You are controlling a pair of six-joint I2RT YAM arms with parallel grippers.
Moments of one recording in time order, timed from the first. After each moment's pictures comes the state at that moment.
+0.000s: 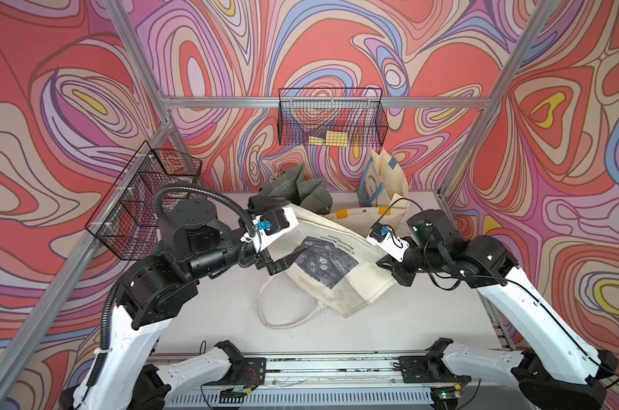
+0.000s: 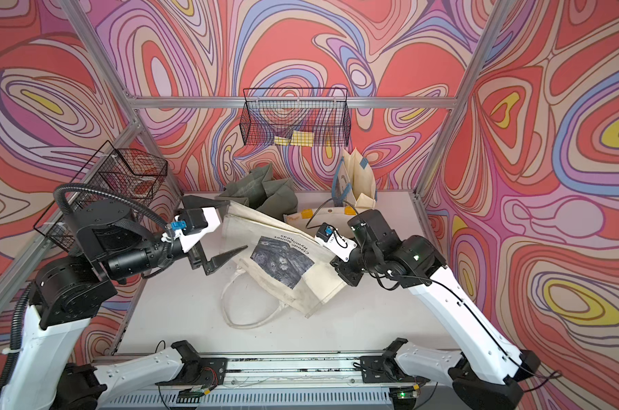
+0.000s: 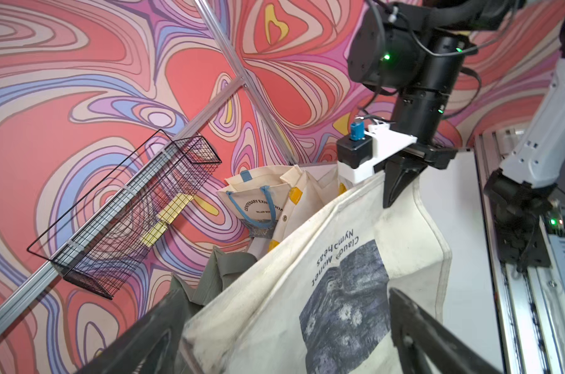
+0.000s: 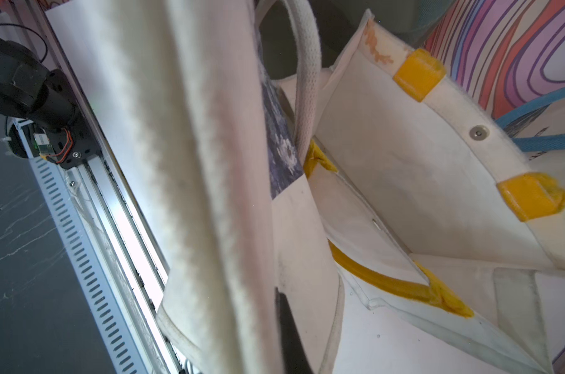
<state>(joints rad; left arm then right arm) -0.77 1.08 1.79 -0.94 0.23 0.57 0.66 1.16 1.54 -1.29 -0.15 -0.32</state>
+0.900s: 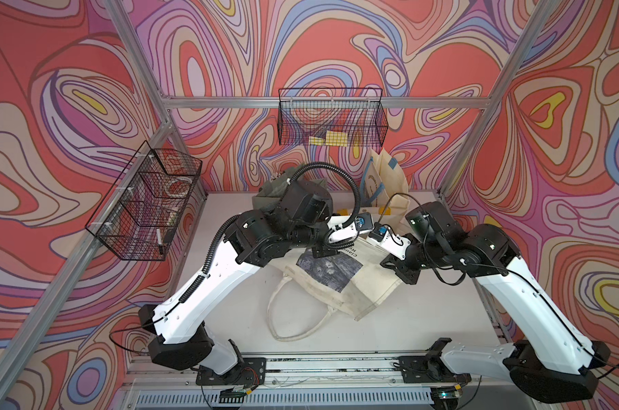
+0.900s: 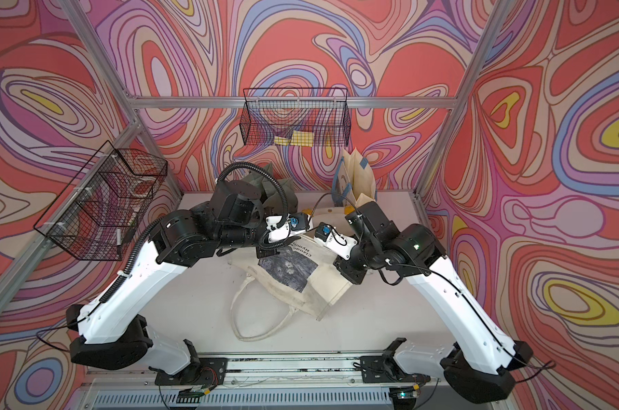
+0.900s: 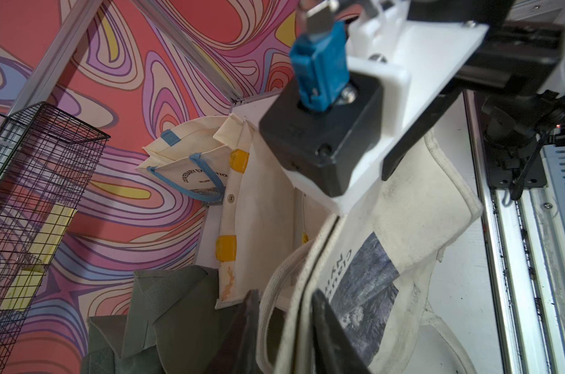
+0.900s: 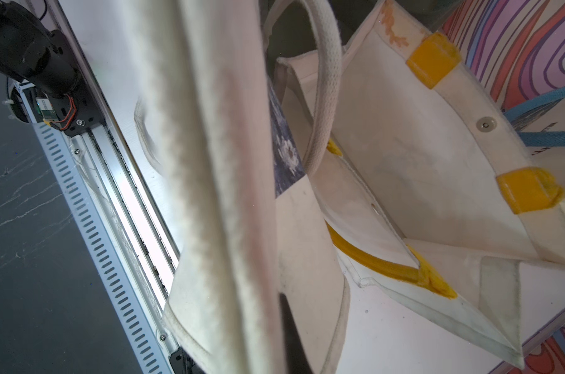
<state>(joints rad) -0.94 1.52 2.03 -1.11 0.07 0.64 0.66 1.23 1.68 -1.43 -0.15 -0.38</state>
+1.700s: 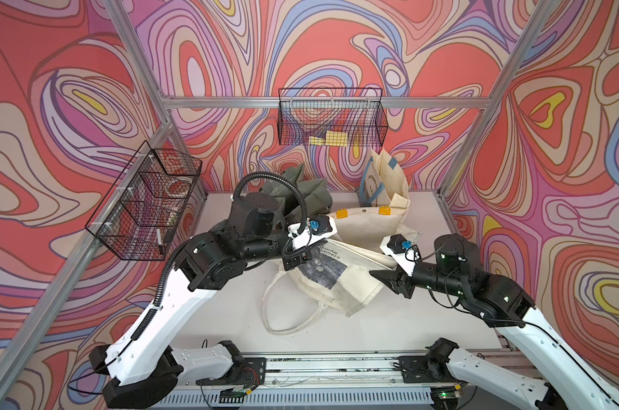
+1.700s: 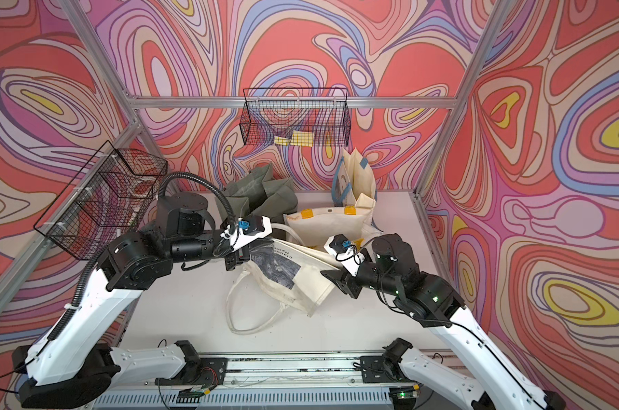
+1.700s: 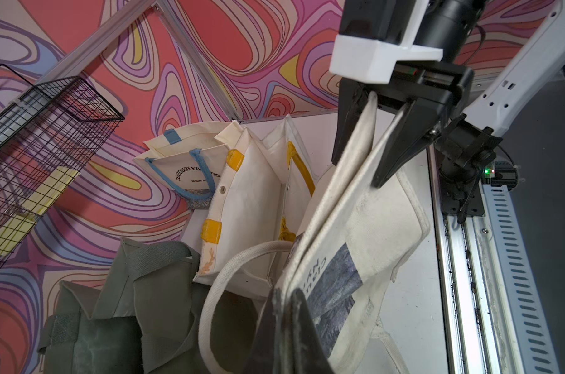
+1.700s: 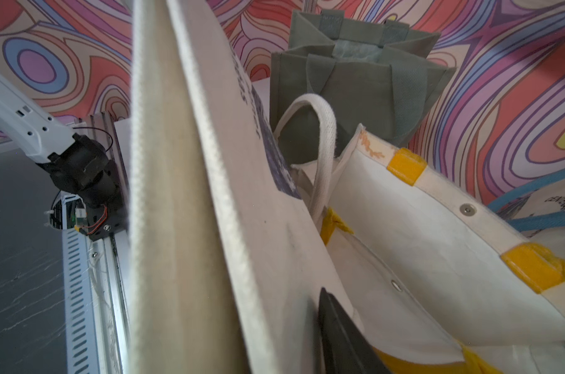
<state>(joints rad) -0.78 1.21 1.71 -0.97 0.30 0.52 0.66 0.83 1.13 -0.76 -0.28 -0.24</state>
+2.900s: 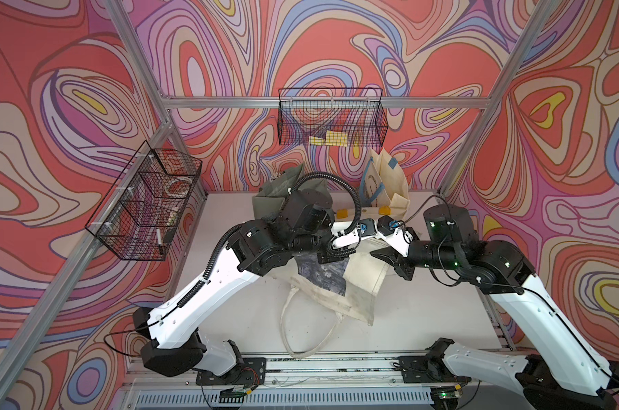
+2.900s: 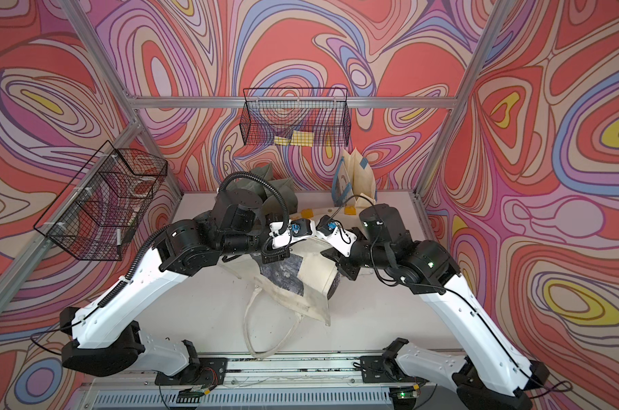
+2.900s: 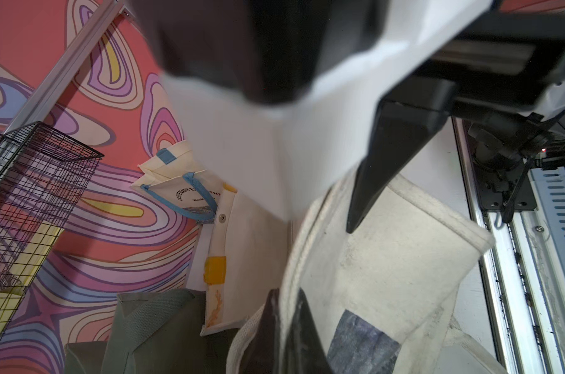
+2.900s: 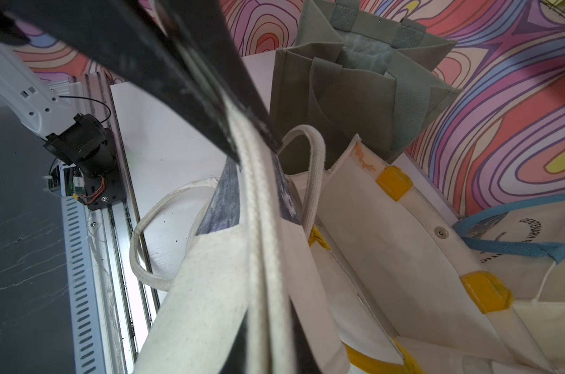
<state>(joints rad) -0.96 1.45 1.88 -0.96 0.10 0.60 0.65 1.08 1.53 -1.06 -0.28 -0.39</state>
